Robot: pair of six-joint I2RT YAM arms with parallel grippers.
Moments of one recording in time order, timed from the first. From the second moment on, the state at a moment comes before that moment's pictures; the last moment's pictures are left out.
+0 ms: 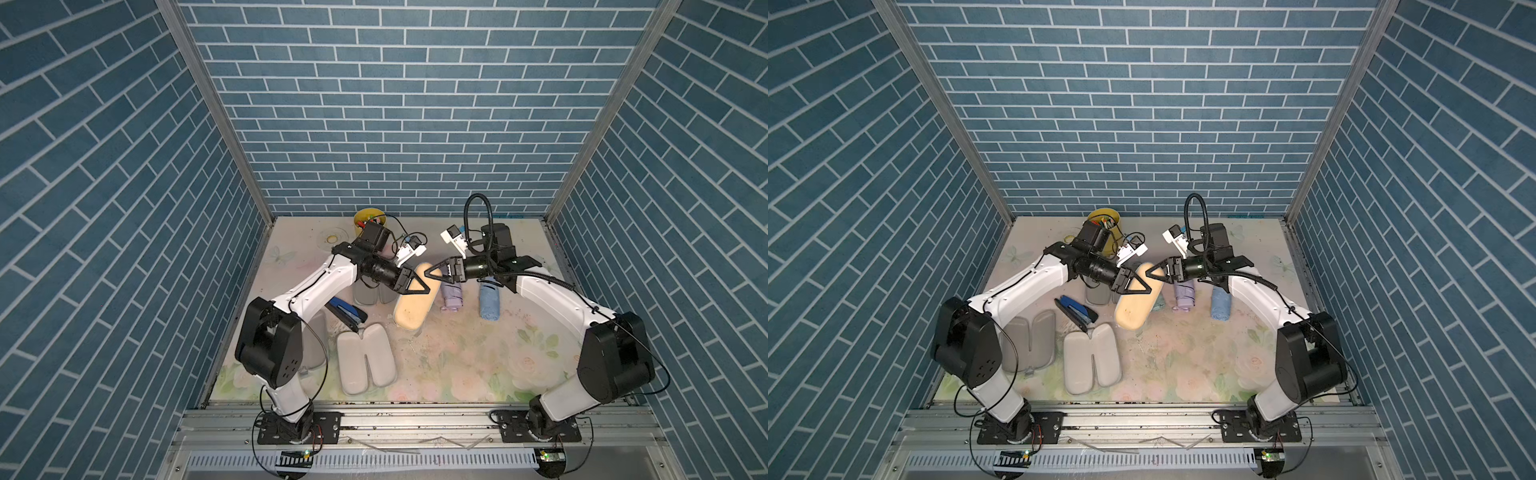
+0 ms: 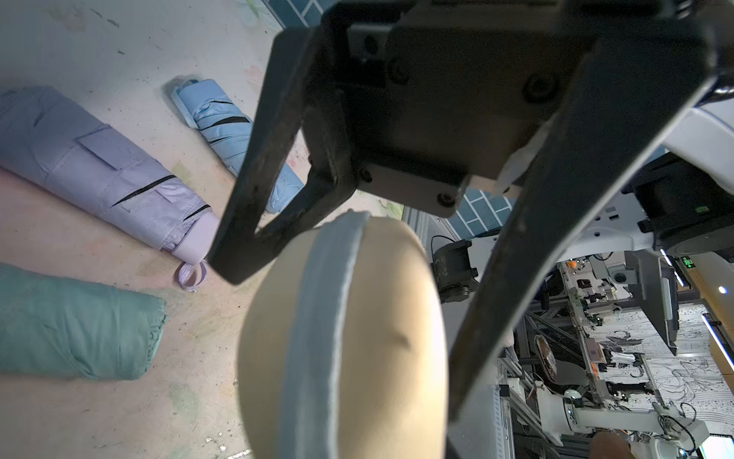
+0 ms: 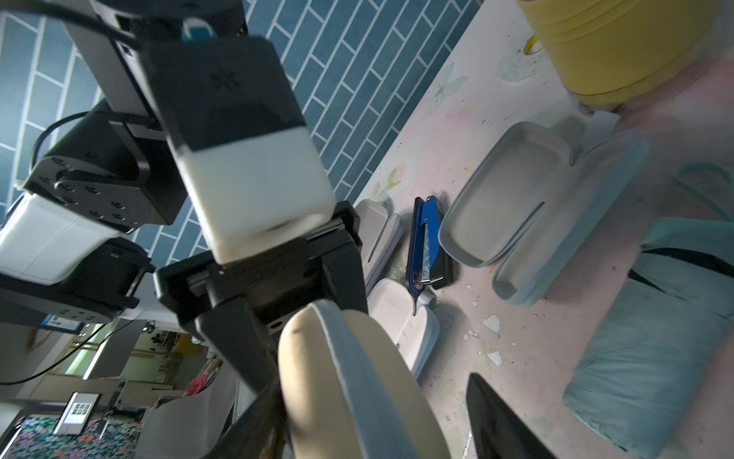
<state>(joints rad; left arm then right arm) -0.51 1.71 1.44 -0.70 1.03 0.01 0.44 1.56 1.18 -0.26 -1.09 0.31</state>
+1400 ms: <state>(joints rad) -0.49 1.60 0.75 0.80 0.43 -1.35 0.53 1.51 0.87 0.52 -0.40 1.23</state>
